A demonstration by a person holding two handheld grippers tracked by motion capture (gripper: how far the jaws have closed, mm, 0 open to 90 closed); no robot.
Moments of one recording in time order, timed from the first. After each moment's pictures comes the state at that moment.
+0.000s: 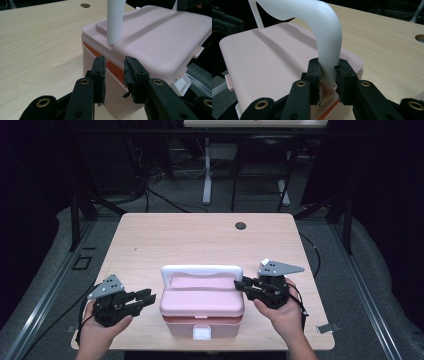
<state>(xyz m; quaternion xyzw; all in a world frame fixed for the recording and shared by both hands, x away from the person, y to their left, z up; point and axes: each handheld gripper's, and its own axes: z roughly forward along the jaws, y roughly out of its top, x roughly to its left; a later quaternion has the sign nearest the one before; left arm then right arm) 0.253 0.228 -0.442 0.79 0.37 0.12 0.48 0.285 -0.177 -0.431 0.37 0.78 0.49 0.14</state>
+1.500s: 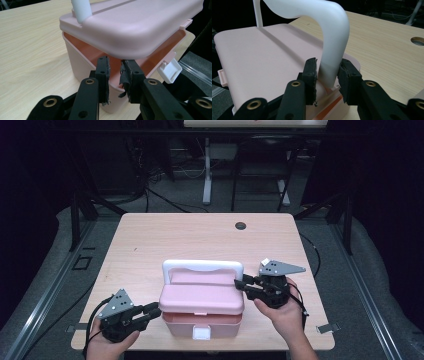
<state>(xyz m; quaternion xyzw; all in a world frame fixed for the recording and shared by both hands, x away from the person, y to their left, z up) 0.230 0.209 -0.453 0.80 0.34 0.14 0.47 0.286 -0.179 -0.430 0.37 0.77 0.50 0.15</state>
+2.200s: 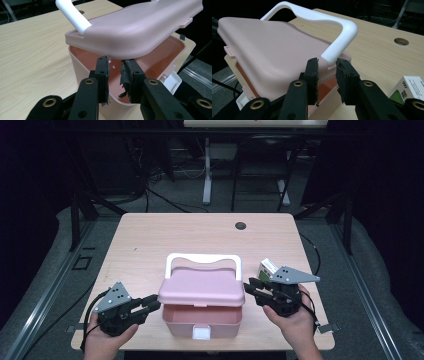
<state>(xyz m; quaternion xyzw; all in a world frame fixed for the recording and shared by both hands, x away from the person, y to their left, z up) 0.236 0.208 -0.436 0.79 0.34 0.15 0.49 0.259 -0.193 -0.418 0.38 0.76 0.49 0.18</state>
